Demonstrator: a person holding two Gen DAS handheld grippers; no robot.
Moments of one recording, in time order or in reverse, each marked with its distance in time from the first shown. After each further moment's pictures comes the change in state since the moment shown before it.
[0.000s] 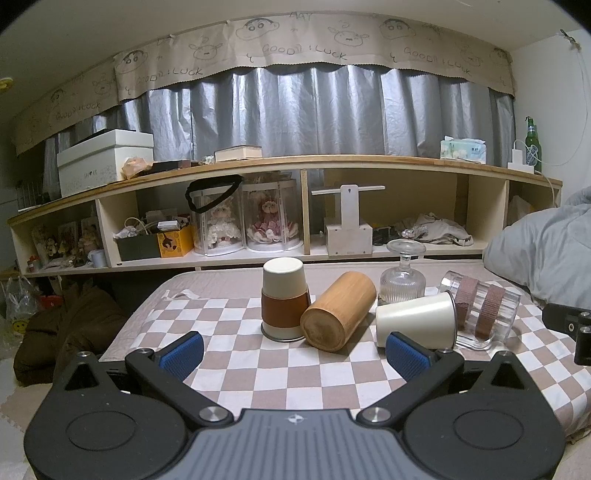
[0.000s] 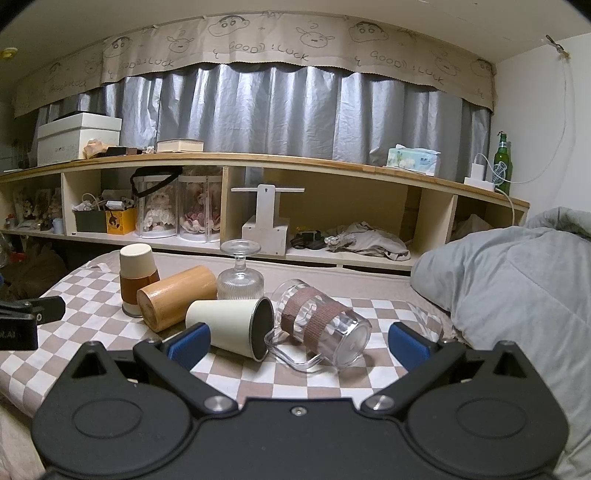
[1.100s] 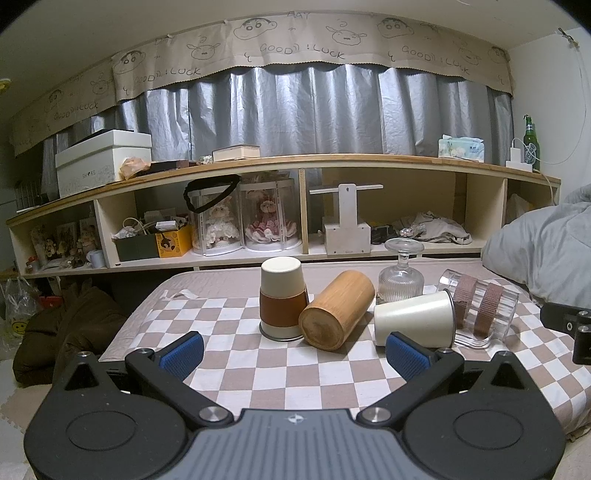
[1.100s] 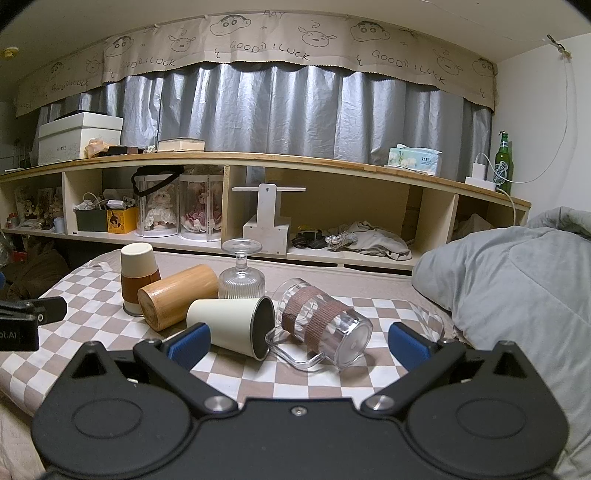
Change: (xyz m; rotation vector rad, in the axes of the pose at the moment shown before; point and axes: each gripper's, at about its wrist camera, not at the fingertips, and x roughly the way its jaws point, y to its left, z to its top) left arm 0.004 -0.005 -0.005 0.009 0.004 0.000; right arm -0.001 0.002 -0.001 -0.001 0.001 0.000
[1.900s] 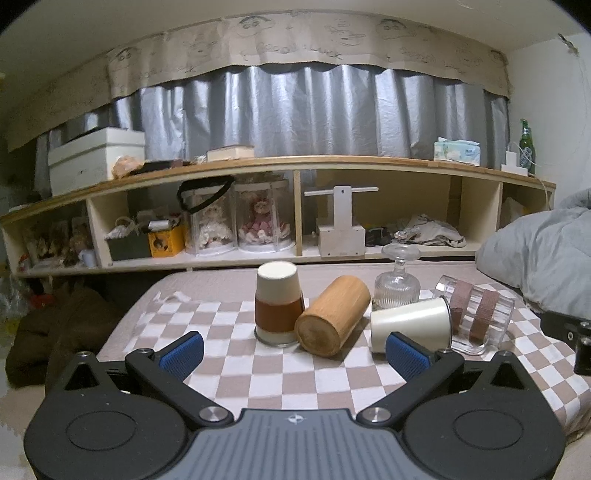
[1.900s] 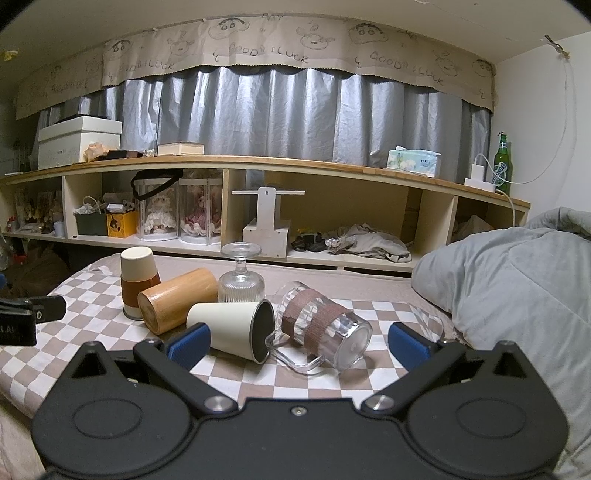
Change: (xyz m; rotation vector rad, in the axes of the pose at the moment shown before) left arm 0.005 -0.001 0.013 0.011 0.001 -0.031; right arm -0.002 0.000 0.002 0.006 -0.009 0.004
